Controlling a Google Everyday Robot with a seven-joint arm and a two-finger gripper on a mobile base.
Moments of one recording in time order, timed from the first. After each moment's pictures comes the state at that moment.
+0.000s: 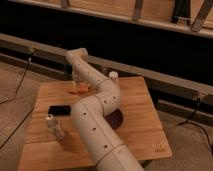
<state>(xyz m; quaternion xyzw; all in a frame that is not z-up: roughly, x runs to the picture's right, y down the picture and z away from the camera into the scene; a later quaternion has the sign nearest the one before) -0.160 0.005 1.007 -0.36 0.17 0.44 0.81</state>
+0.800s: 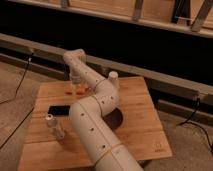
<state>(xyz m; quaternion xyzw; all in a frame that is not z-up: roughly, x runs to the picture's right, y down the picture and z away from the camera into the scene) -0.180 0.014 1.002 -0.40 0.10 0.29 0.86</state>
